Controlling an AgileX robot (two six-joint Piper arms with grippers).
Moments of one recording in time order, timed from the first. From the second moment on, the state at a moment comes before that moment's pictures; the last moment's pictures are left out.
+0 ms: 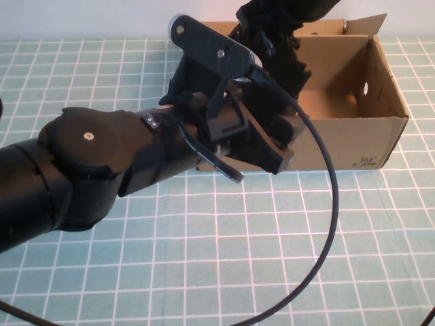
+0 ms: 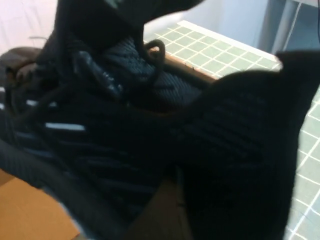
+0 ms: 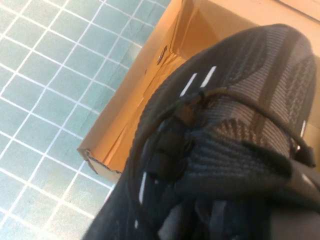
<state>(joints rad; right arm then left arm) 0.56 1.90 -2.17 -0.09 1.16 0.08 -0.78 1.43 -1.05 -1.29 0.03 1.29</state>
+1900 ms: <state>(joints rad) 0.56 1.93 -2.17 -0.10 1.16 0.09 -0.78 1.58 -1.11 -1.35 -0.25 1.57</state>
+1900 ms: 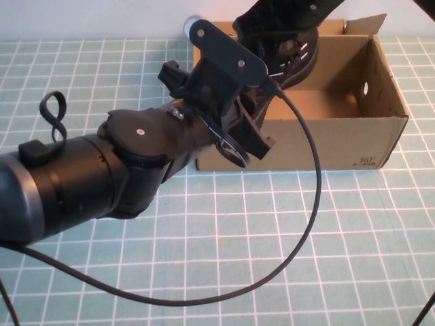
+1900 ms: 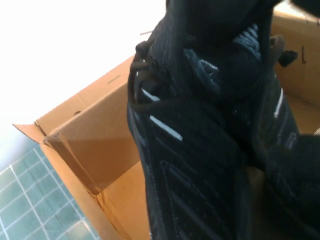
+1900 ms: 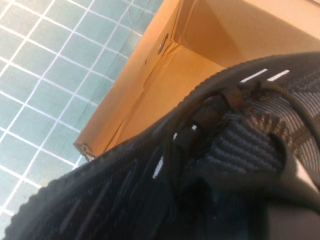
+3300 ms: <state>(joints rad) 0.56 1.26 -1.49 -0.16 1.25 0.13 -0.31 1.94 -1.75 -1.26 0.78 1.82</state>
